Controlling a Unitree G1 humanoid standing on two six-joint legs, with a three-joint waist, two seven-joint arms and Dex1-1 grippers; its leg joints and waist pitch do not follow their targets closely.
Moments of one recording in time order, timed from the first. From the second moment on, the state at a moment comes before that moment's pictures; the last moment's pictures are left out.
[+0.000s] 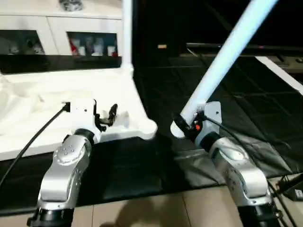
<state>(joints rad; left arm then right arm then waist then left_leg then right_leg) -0.19 0.20 0.06 -0.18 -0.16 0.42 -0.12 -0.23 -0.16 0.09 -0.06 0.23 0.42 0.32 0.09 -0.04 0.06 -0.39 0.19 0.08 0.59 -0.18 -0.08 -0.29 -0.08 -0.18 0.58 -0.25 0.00</state>
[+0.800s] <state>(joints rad) -0.19 0.38 -0.10 -0.18 -0.18 0.44 -0.47 -0.24 -0.15 -0.07 -0.06 0.31 0.34 0.31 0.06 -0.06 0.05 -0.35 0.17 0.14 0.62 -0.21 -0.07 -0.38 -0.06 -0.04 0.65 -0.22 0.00</state>
